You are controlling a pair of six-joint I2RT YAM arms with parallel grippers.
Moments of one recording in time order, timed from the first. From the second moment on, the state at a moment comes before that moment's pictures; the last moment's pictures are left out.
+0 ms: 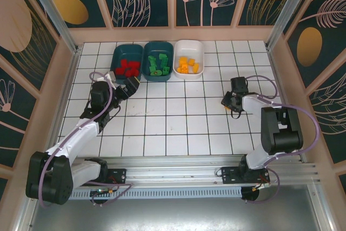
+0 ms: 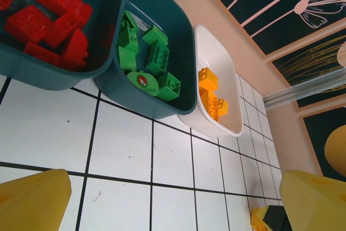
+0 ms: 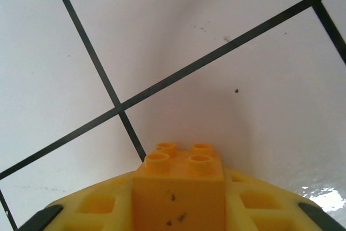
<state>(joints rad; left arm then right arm) -0.22 1.14 0.58 0.19 0.26 -0.84 0.14 1.58 0.78 -0.28 0.04 0.59</state>
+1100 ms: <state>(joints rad) -0.22 0.88 0.50 -0.03 0.05 -0.83 0.51 2.21 1.72 -0.29 0.33 0.63</state>
